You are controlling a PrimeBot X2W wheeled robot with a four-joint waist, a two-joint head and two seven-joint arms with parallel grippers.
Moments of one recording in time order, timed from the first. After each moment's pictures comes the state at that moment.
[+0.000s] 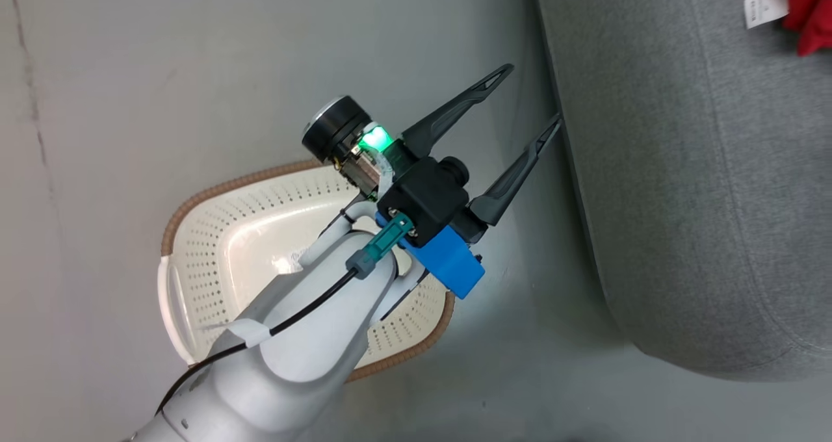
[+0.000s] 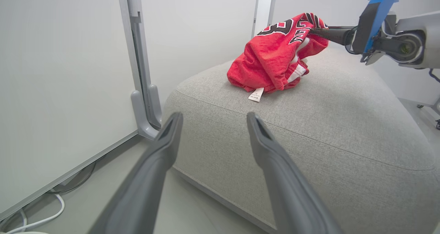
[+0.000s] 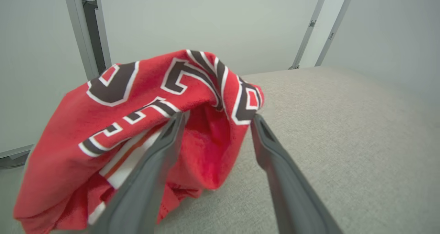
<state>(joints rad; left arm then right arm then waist) -0.79 0.09 -0.77 0.37 -0.20 -0.13 -0.26 -0.80 -0.41 -0.47 0.71 0.17 0.13 -0.26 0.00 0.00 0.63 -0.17</state>
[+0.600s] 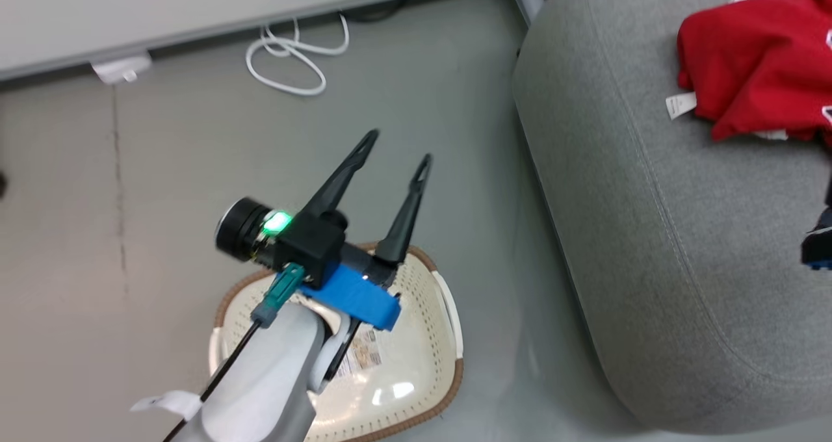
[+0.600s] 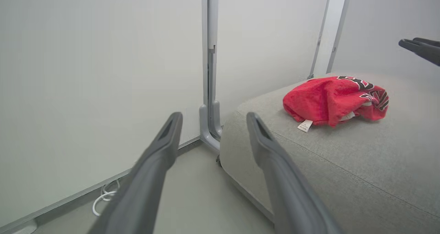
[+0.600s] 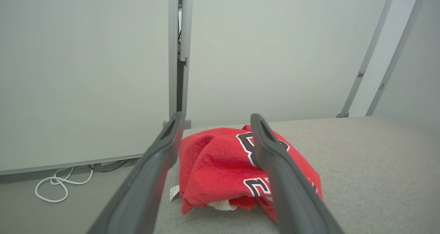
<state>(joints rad) -0.51 0.11 -0.54 0.32 -0.24 -0.07 -0.26 -0.45 -0.26 -0.31 0.33 0.12 0.13 -0.26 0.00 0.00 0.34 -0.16</state>
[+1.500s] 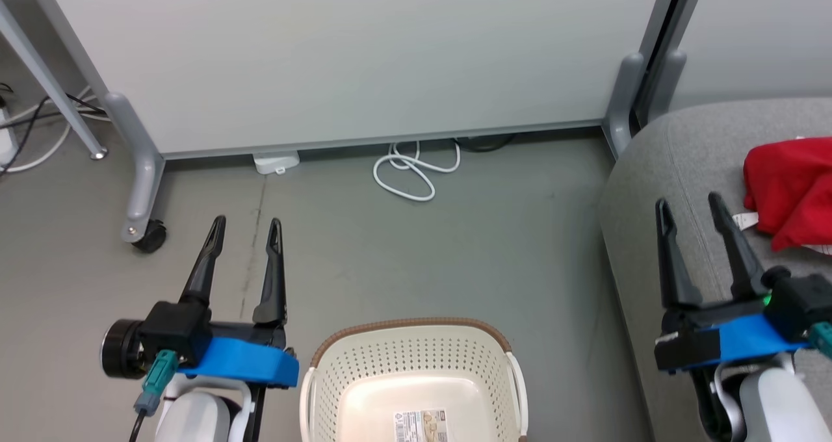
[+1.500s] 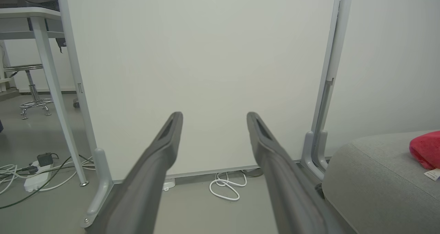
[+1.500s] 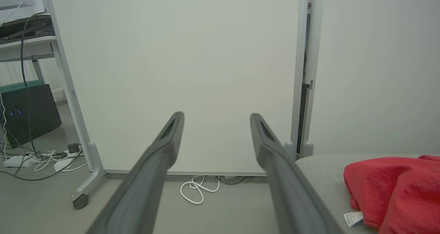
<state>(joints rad) -0.18 0.10 -0.16 0.21 -0.17 -0.05 -0.26 -0.21 -0.11 -0.03 0.18 0.17 0.13 -0.26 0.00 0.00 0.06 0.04</state>
